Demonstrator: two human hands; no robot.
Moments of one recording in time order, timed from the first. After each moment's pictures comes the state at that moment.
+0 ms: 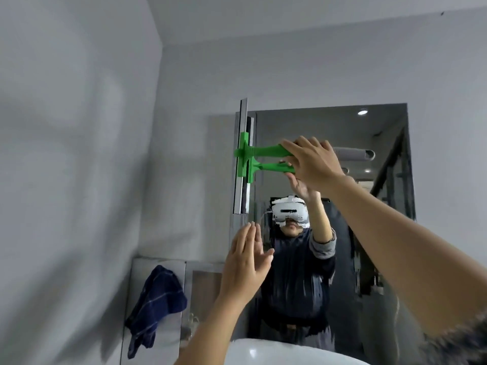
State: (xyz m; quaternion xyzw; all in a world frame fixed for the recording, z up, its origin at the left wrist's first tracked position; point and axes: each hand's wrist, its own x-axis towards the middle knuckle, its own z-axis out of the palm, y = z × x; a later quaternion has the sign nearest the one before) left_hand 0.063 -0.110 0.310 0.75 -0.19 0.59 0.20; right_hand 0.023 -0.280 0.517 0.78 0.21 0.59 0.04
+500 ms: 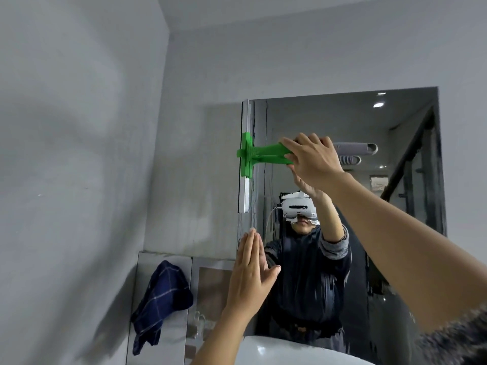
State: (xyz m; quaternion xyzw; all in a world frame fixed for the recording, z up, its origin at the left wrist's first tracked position) left_hand 0.094 -0.104 0.275 0.81 -0.17 0.53 0.19; right_hand 0.056 -0.259 0.512 0.77 0.22 0.60 0.05
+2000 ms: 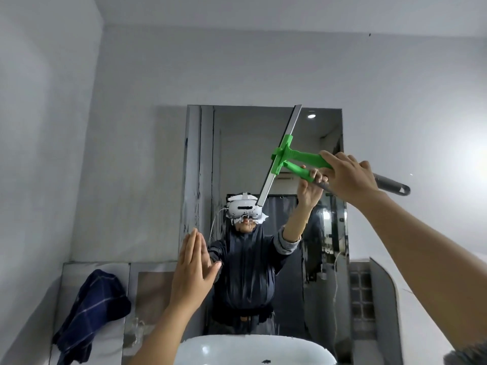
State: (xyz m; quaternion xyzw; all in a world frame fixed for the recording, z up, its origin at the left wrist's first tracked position) left_hand 0.099 -0.105 0.277 0.80 -0.18 0.53 0.20; right_hand -0.014 -0.424 0.479 0.84 0.04 0.54 -0.01
